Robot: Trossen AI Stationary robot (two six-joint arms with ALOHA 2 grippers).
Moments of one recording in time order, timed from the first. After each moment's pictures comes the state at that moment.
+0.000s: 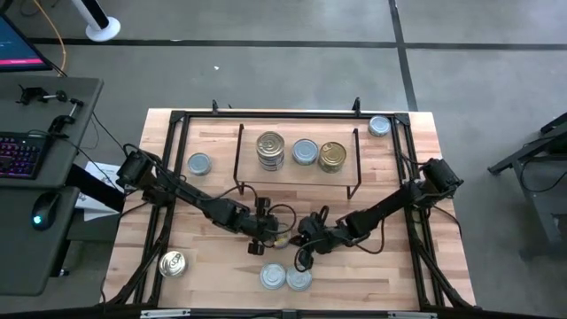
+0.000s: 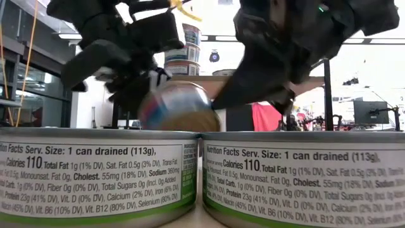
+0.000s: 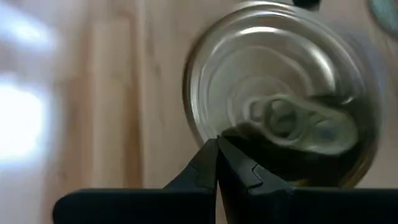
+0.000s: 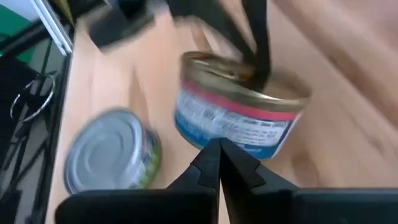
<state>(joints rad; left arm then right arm) -0.38 1.81 1.01 -0.25 -0.29 -0.12 0.45 1.86 0.96 0.23 0.34 0.74</state>
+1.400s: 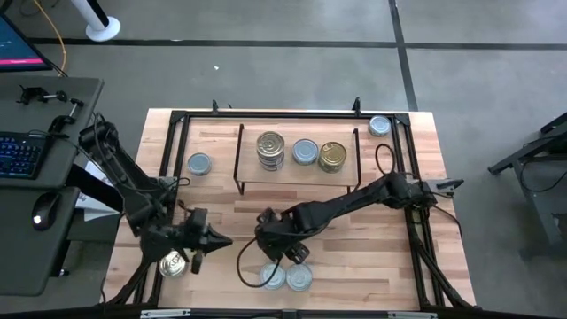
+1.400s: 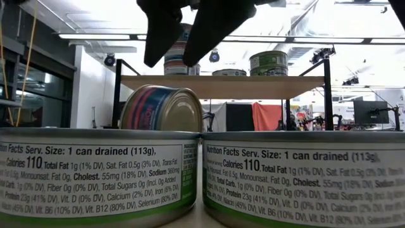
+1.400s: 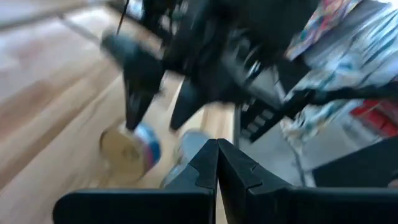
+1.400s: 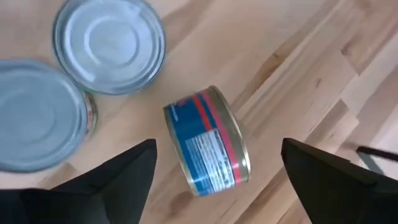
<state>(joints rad) -0.92 1.13 0.75 -0.09 -0.83 -0.95 0.33 2.25 2.11 -1.03 0.04 -0.50</state>
